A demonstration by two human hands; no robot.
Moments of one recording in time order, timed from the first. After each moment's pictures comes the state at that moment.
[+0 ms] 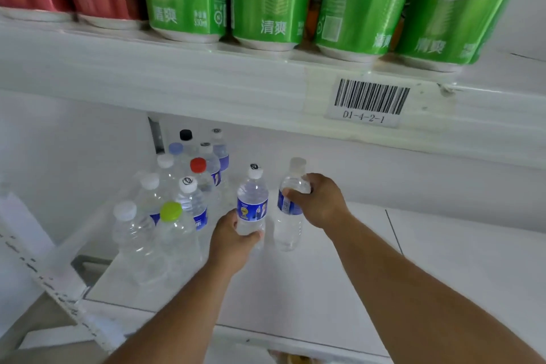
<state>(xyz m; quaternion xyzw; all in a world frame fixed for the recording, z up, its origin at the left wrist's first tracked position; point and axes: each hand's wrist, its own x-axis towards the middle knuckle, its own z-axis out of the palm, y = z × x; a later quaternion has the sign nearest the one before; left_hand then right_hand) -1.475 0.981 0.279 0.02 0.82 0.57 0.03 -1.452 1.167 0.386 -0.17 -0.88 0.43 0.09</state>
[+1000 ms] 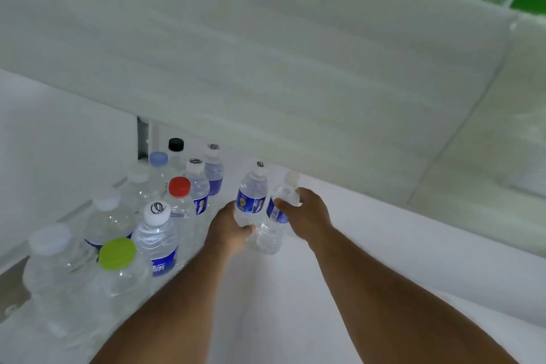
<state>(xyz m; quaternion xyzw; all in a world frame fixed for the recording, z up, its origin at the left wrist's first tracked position) -1.629 1.033 0.249 0.00 0.85 0.53 -0.03 -1.579 1.182 0.370 -0.13 -0.90 0.40 0.06</state>
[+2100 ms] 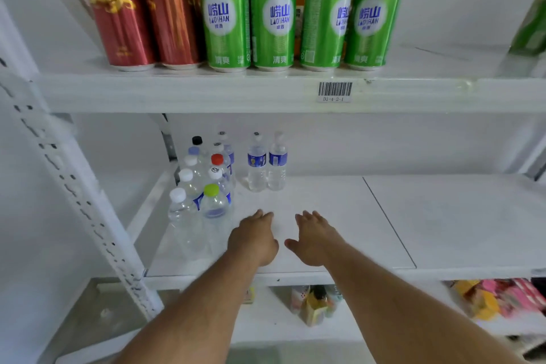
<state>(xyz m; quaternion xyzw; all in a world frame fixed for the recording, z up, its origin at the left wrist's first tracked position) -1.367 0.926 0.359 0.25 0.95 0.13 0.11 -1.307 1.076 0.350 -0.14 -0.98 0.11 -0.08</state>
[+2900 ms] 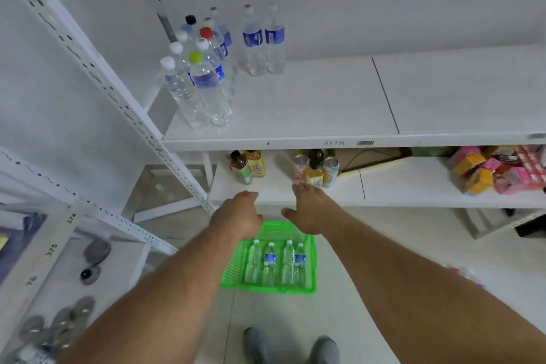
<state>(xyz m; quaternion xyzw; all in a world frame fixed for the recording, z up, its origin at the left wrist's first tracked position) -1.141 0.865 0.267 0.13 0.96 0.10 0.23 -1.090 1.045 0.252 -0.06 -0.96 0.22 -0.15</state>
